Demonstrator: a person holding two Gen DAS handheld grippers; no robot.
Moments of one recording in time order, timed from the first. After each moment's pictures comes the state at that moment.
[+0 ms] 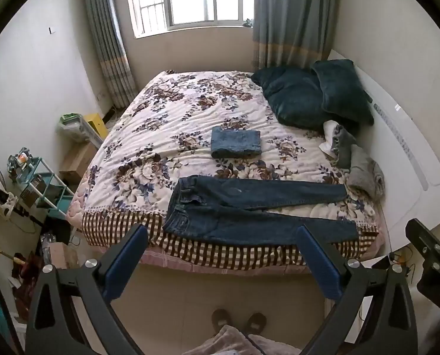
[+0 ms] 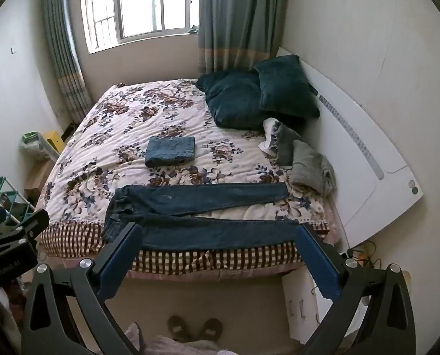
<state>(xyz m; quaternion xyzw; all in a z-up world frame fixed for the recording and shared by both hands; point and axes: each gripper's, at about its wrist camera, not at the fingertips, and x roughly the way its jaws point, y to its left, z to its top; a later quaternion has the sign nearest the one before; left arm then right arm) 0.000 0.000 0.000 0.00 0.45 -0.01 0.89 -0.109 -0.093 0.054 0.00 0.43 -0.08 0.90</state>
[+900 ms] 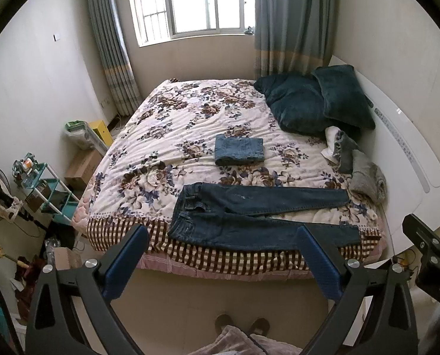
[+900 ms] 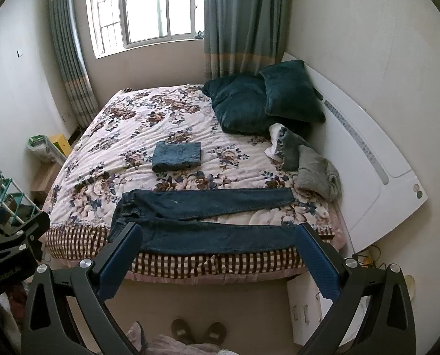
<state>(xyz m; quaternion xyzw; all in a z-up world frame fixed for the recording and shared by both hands) 0.009 0.018 0.032 0.02 0.43 0.00 0.90 -0.107 -0.098 0.066 0.02 0.42 -0.06 0.91</state>
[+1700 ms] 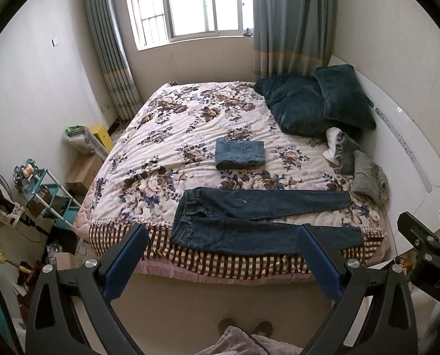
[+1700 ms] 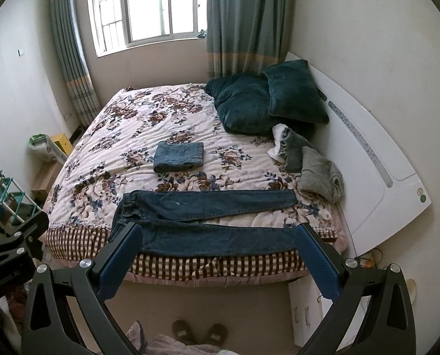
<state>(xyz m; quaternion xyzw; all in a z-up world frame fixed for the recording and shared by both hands) 0.020 0.010 0.027 0.03 0.43 0.00 0.90 -0.108 -0.094 0.061 0.02 0.42 -0.06 0.91</state>
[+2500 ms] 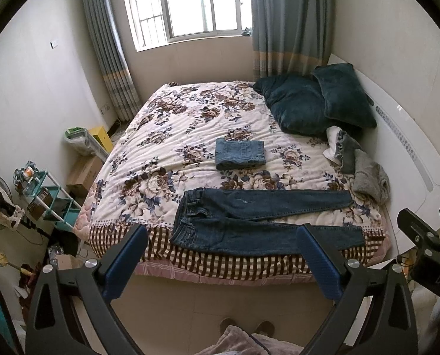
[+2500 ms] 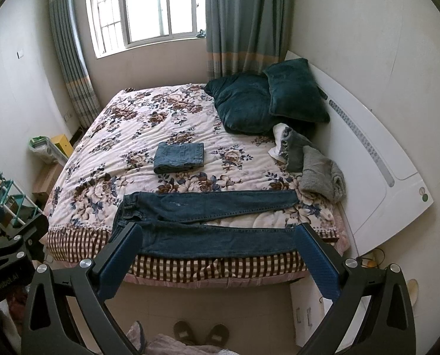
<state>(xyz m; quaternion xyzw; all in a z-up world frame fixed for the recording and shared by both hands) 0.020 0.009 0.026 0.03 0.42 0.00 0.91 -0.105 -0.093 0.062 0.02 0.42 -0.06 0.91</state>
